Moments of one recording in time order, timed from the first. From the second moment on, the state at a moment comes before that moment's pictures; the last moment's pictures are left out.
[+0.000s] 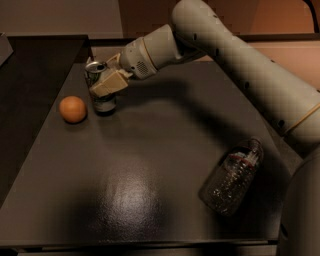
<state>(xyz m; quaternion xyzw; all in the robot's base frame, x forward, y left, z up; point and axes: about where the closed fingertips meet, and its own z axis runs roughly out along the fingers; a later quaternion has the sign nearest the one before) 0.604 0.145 0.920 -0.62 0.58 0.37 0.37</state>
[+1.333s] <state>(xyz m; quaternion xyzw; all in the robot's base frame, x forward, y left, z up) 0.599 0.157 0.901 -0.62 0.59 0.38 0.35</state>
